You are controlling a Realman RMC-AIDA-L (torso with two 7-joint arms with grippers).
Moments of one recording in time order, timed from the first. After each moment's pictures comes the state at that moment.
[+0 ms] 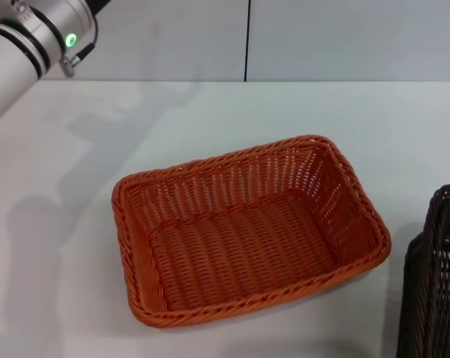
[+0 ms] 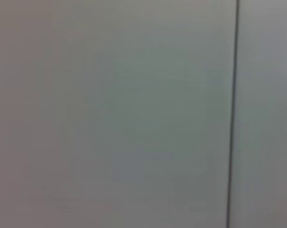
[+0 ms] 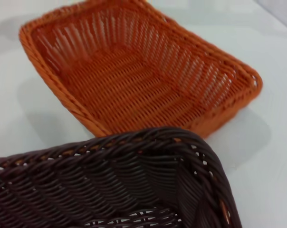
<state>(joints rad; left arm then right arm) -0.79 -2.06 1.08 0.52 0.83 0.75 -0.93 0.69 1.85 -0.39 -0.96 -2.66 -1.94 1.30</state>
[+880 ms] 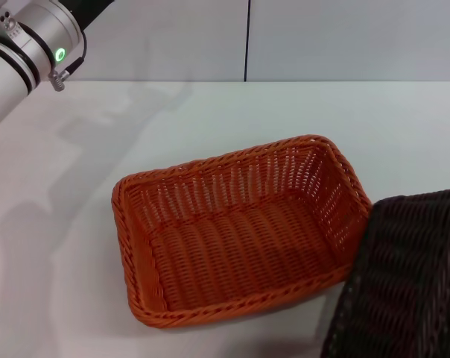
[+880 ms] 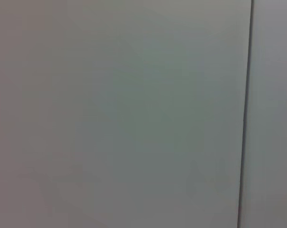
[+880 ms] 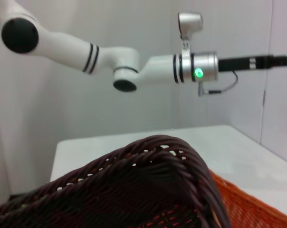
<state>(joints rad) -0.76 -2.06 1.06 0.50 0.83 0.76 -0.92 0.57 1.79 -0.28 -0.63 -2.27 -2.13 1.10</state>
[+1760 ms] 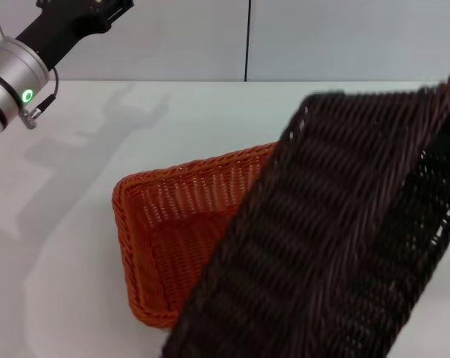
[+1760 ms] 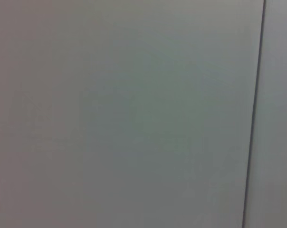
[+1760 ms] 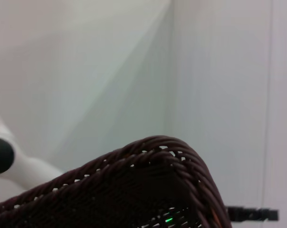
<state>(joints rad) -0.63 -2.06 1.06 0.51 0.83 0.87 -0.93 0.61 1.92 -0.28 -0.53 -1.97 -2.09 1.04</state>
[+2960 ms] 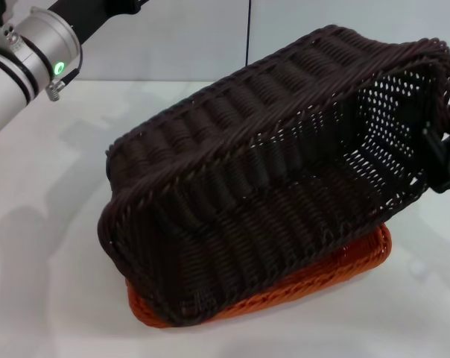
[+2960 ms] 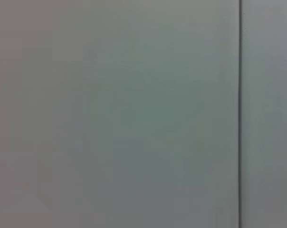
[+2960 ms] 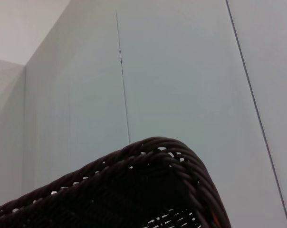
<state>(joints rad) -0.75 -2.06 1.07 0.48 0.84 0.77 -0.84 0.48 2.07 -0.28 -0.16 -1.67 -1.80 0.73</state>
